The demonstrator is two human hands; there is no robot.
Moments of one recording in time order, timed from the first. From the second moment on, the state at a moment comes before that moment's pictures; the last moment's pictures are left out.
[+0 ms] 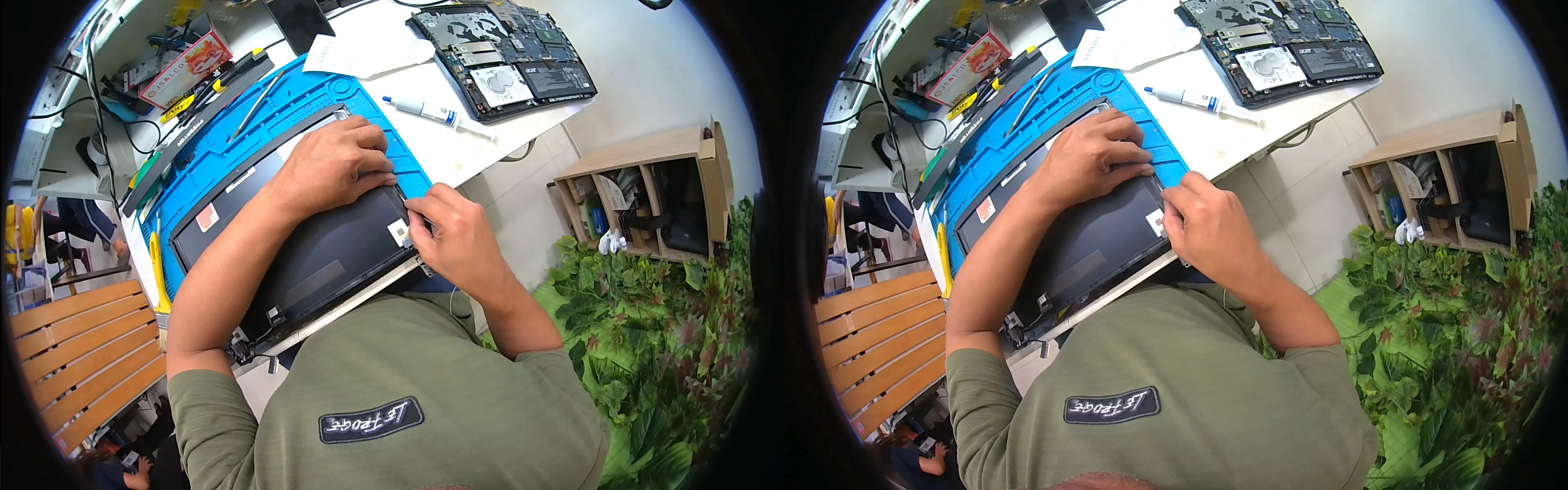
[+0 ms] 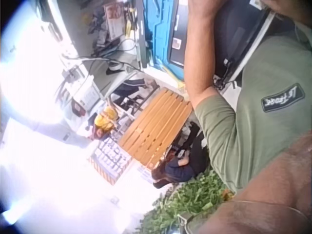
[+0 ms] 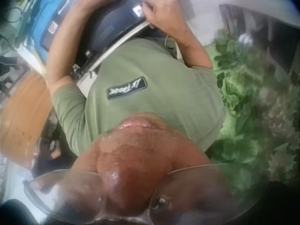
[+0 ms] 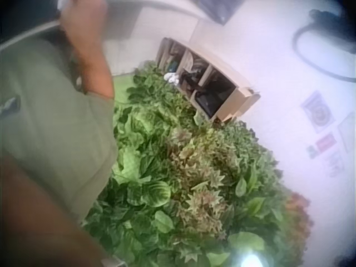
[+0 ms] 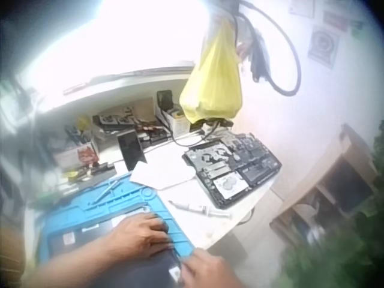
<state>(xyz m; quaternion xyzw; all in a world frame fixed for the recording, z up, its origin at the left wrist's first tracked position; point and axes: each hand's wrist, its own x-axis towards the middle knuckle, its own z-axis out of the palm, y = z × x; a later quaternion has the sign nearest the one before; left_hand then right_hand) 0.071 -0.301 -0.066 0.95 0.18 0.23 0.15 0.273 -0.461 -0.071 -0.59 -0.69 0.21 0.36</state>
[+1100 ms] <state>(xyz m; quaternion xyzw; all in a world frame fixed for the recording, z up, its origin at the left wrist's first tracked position) 0.089 -0.322 -0.048 0.95 0.22 0.14 0.17 0.323 -0.488 -0.062 -0.55 -0.38 0.62 0.41</state>
